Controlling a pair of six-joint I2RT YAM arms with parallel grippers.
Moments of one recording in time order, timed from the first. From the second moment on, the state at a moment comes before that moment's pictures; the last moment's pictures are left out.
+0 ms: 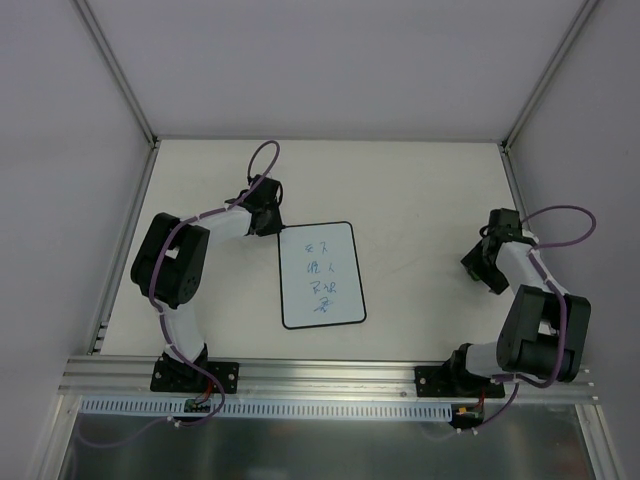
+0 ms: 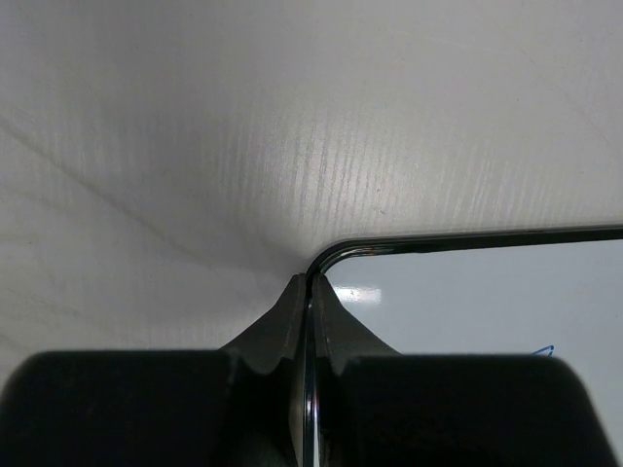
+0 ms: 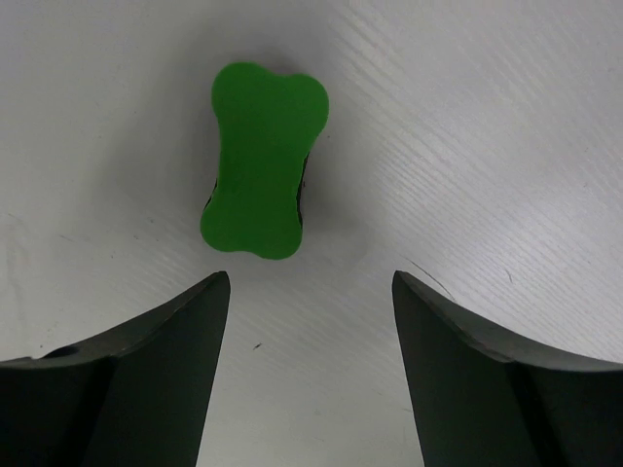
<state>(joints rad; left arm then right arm) -0.39 1.86 1.12 -0.21 -0.11 -0.55 -0.20 1.37 0.77 -0.61 0.28 0.59</state>
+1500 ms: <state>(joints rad) -0.39 1.87 1.13 -0.20 -0.12 -0.54 -0.26 1.59 0.91 -0.54 0.25 0.59</state>
